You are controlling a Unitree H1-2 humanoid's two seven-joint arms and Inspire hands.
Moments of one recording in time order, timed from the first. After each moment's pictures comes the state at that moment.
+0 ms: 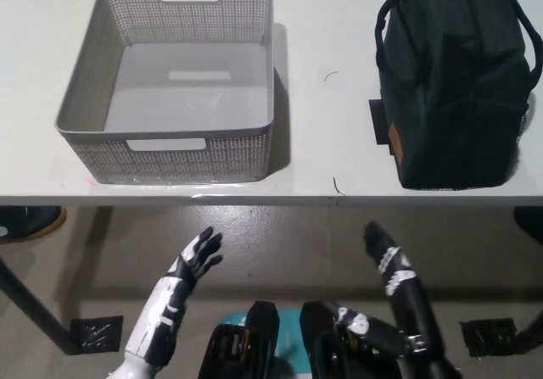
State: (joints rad) left_arm 0.04 0.13 -0.14 -0.09 -0.06 -0.37 -0.18; right_arm 0.02 0.01 0.16 0.06 -0.03 -0.39 0.03
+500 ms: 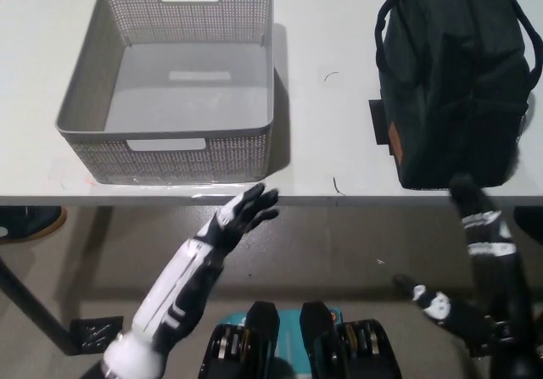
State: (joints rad) left_arm -0.10 0.16 -0.22 -0.40 -0.15 -0.19 -0.26; right_arm 0.02 -0.05 0.03 -0.25 -0.01 -0.41 0.02
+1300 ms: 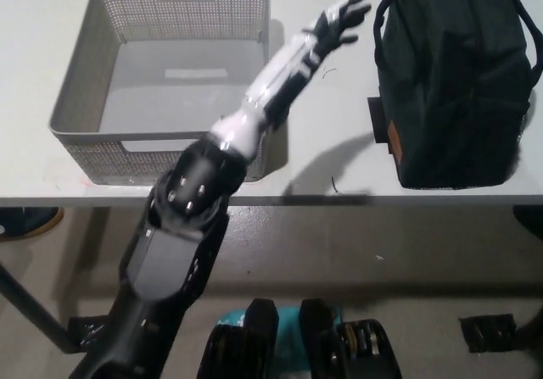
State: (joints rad) left_arm -0.80 0.00 -0.14 0.31 -0.03 -0.12 -0.21; right_arm -0.34 -0.21 -0.26 0.02 0.16 -0.33 -0.03
